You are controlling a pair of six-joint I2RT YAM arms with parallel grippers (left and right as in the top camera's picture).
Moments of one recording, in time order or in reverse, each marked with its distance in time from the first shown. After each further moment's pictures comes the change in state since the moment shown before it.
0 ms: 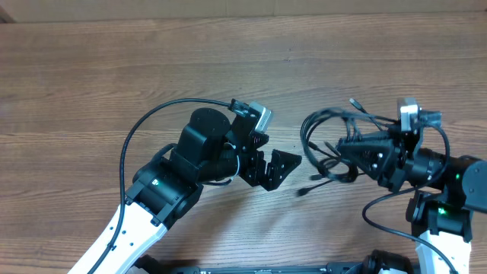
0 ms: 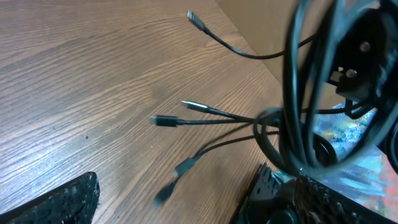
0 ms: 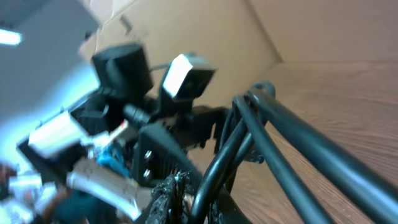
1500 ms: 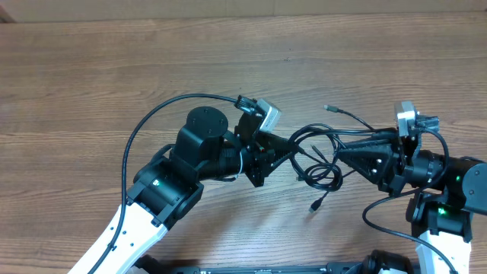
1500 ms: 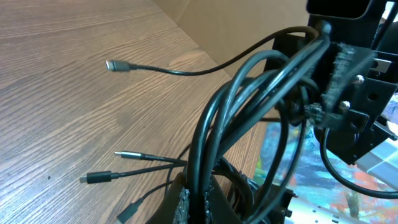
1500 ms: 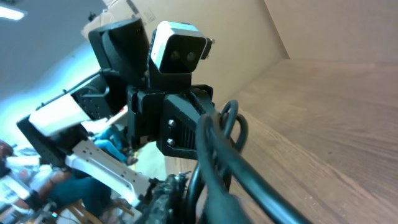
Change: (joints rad) left arm -0.006 0.000 0.000 0.137 0.111 0.002; right arm 0.000 0.002 0.000 0.003 -0.034 -0.030
